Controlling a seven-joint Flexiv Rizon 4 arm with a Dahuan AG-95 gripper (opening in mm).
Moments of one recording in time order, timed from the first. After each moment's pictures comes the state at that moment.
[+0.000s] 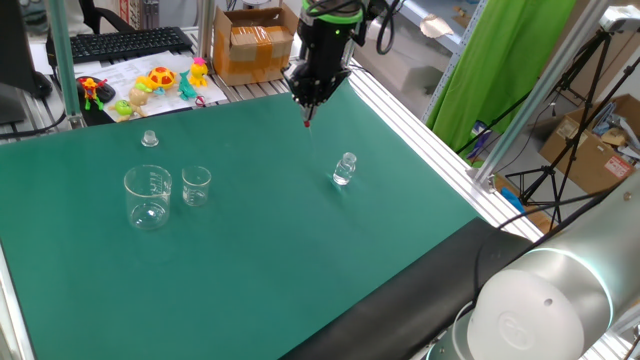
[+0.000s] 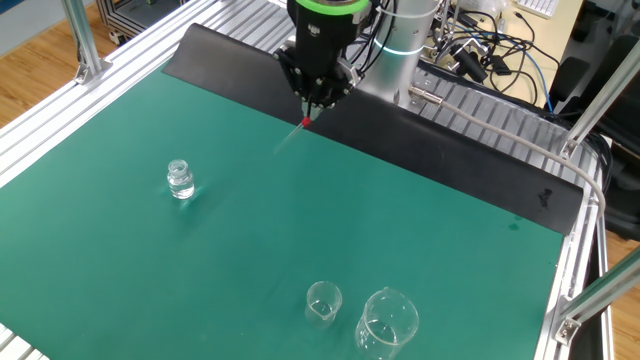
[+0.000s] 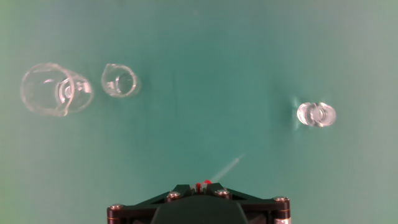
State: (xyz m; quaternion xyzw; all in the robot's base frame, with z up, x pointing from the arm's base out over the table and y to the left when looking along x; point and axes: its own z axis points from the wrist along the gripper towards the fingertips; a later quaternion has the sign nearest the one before) arm 0.474 0.025 0.304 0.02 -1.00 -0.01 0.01
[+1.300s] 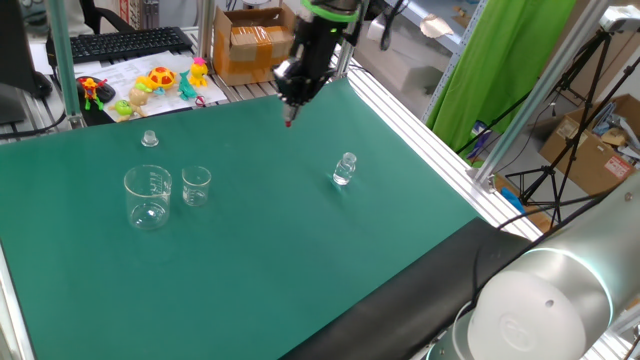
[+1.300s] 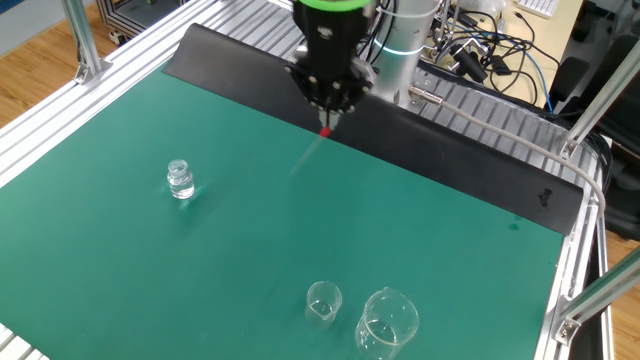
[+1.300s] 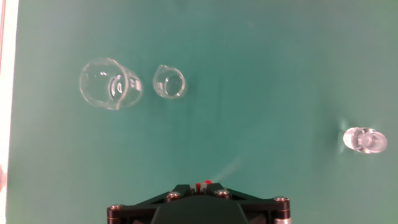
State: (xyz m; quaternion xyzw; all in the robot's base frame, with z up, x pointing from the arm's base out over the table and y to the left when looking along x) arm 0.481 0.077 0.308 0.05 -1.00 -0.05 -0.01
